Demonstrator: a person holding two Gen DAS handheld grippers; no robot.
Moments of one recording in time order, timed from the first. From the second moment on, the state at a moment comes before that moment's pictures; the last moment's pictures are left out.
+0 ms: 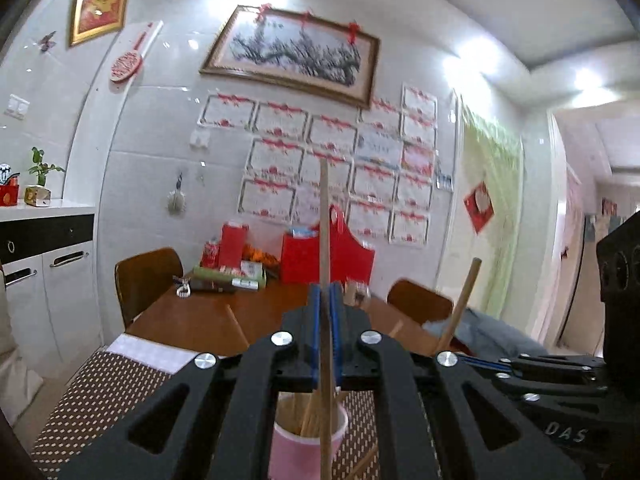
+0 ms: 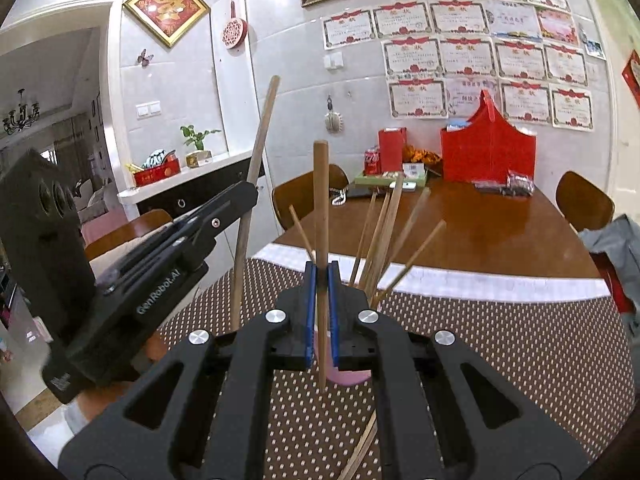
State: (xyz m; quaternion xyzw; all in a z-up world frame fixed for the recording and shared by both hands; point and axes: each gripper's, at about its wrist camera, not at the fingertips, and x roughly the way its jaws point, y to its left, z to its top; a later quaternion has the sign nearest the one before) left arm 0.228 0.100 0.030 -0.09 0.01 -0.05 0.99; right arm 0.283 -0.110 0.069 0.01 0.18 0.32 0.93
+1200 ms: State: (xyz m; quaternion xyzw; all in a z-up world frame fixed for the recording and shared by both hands) left arm 0.312 0.088 -0.017 -0.09 -0.04 0.00 0.99; right arm 0.357 -0.115 0.112 0.05 0.12 0.33 0.94
